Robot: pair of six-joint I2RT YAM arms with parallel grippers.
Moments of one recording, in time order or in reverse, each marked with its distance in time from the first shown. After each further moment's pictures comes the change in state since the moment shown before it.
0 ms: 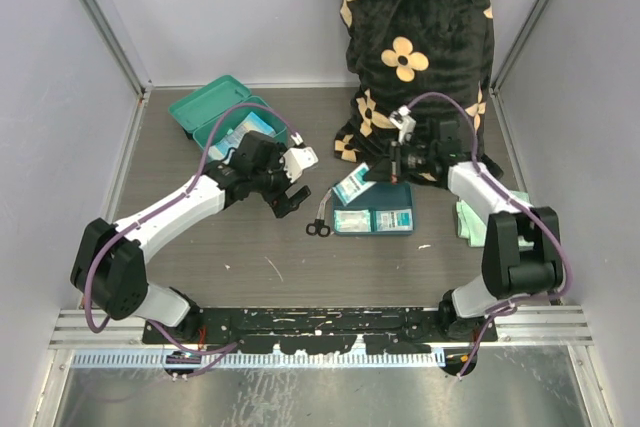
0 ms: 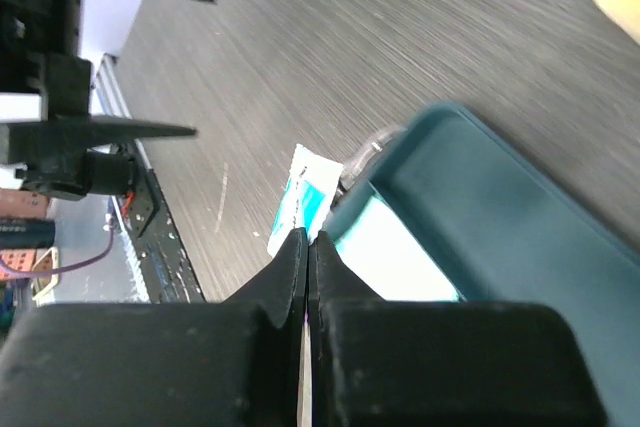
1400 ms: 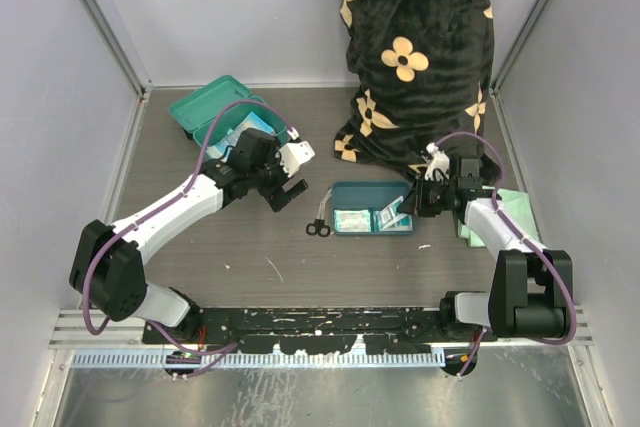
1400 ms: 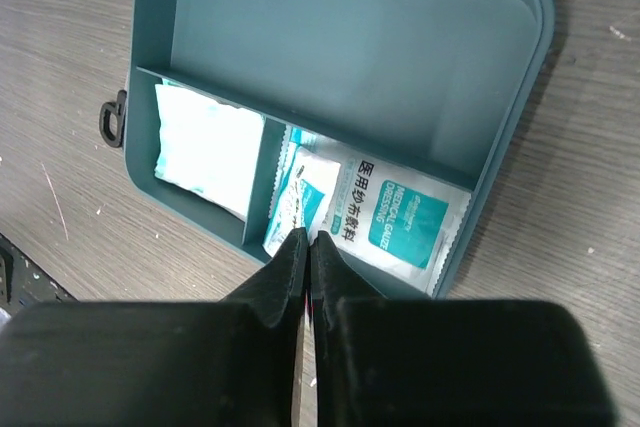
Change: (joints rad) left arm 0.010 -0.010 0.014 0.006 -0.127 0.008; right arm -0.182 -0.264 -0.330 -0.135 0.379 -0.043
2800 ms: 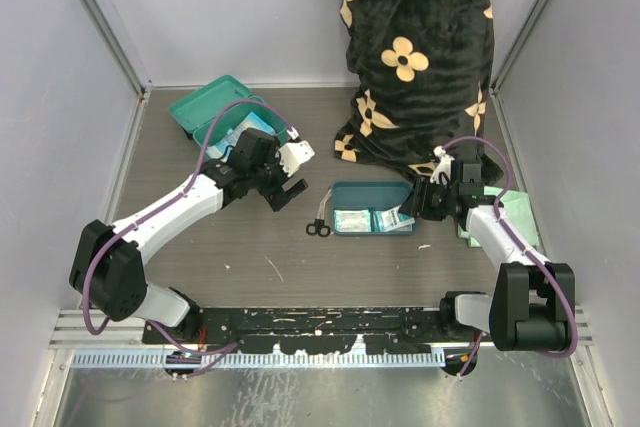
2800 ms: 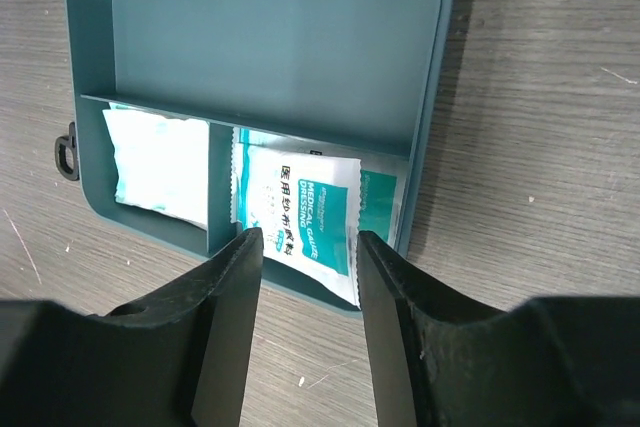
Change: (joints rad) left arm 0.000 0.000 0.000 0.000 -0.014 0.000; right arm -0.001 -0.070 -0.053 0.009 0.141 0.085
